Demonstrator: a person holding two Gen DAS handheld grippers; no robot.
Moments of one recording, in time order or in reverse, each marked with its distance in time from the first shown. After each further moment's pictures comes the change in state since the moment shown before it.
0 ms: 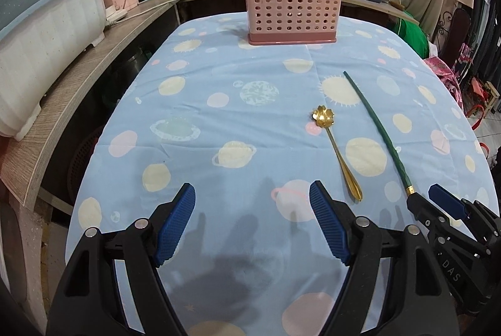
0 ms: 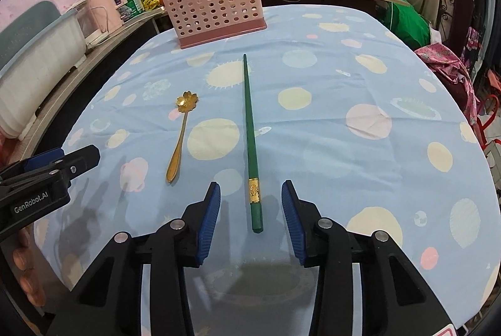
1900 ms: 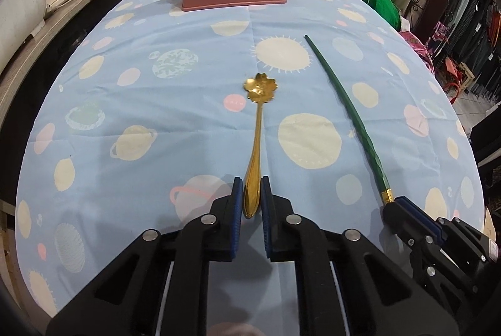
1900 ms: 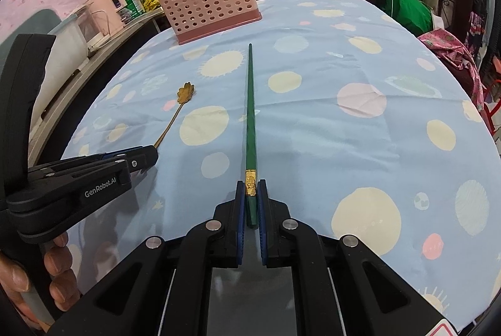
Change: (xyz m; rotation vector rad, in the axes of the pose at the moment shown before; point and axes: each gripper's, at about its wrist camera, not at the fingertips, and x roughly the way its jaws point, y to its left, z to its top) left arm 0.046 -0.057 0.001 0.051 0.128 -0.162; right arm -0.003 -0.018 -0.011 0.032 0.010 0.056
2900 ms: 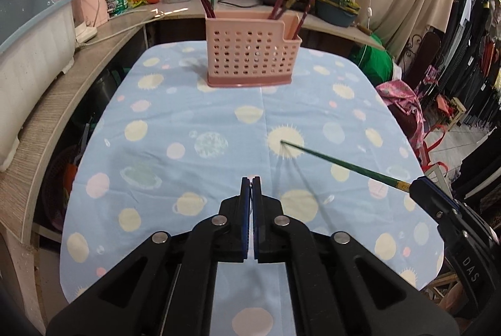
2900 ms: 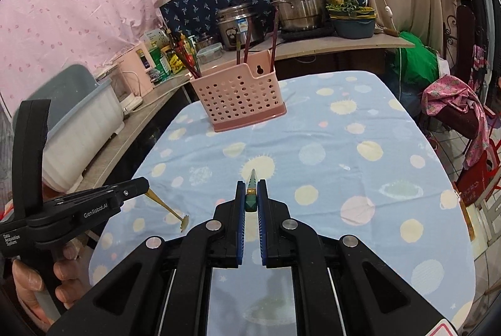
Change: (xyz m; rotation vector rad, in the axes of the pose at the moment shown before) left arm -0.107 0.031 0.054 -0.068 -0.180 -0.028; right arm -0.094 0.015 0.083 0.000 -0.248 0.092
